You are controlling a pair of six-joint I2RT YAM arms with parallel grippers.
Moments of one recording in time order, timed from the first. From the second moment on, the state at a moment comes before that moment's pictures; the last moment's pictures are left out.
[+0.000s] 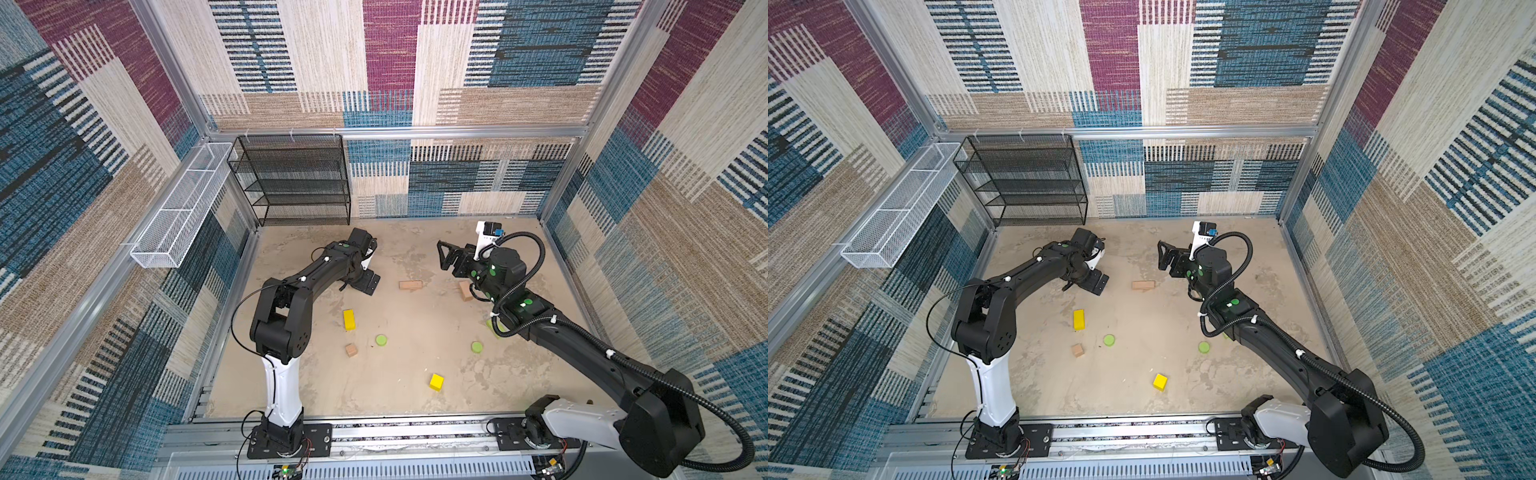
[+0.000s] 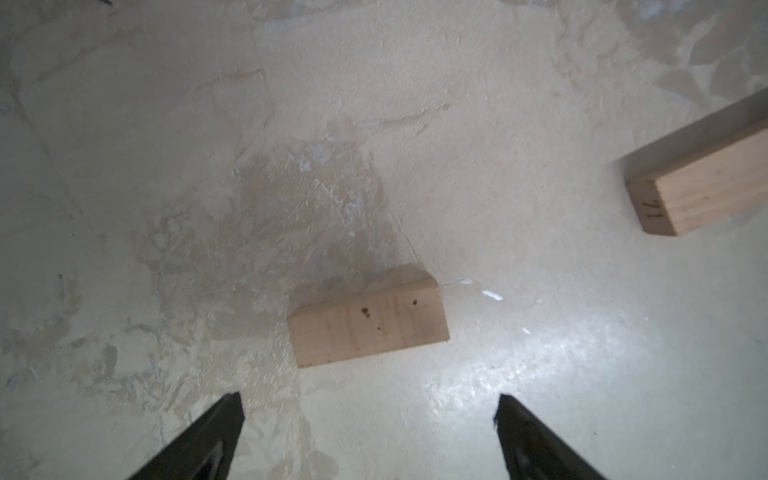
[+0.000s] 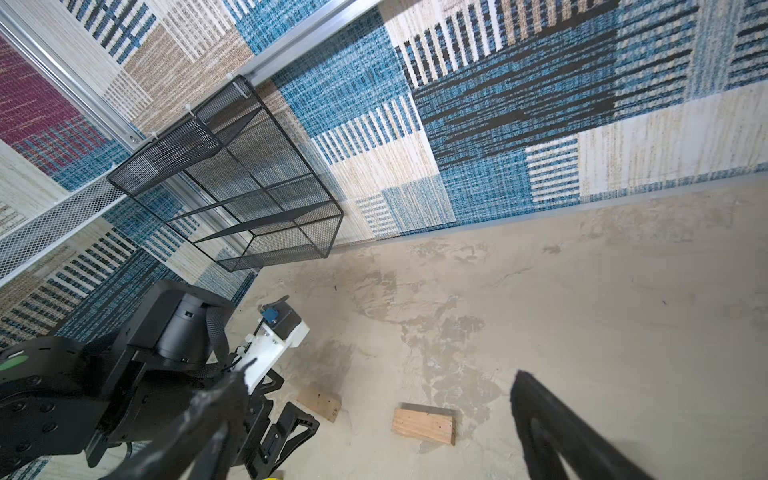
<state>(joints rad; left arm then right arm) -0.39 2.00 1.55 -0.78 -0.09 0.07 0.50 1.22 0.88 0.16 0.10 0.49</state>
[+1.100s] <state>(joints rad) -0.35 2.14 1.62 -0.79 -0.02 -0.02 0.49 1.22 0.87 0.16 0.12 0.50</state>
